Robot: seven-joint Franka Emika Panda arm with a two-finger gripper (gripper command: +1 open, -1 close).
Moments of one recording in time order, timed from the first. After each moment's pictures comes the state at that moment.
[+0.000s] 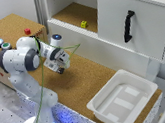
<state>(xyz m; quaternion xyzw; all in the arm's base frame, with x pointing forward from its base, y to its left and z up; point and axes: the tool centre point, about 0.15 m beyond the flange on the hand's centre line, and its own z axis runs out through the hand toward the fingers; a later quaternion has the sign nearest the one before) 0.354 0.144 0.202 -1.00 -0.03 -0.03 0.08</state>
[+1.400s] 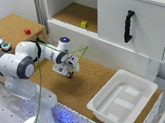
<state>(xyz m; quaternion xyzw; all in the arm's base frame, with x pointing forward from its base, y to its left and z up) 0.350 0.040 0.208 -1.00 -0.04 -0.03 0.04</state>
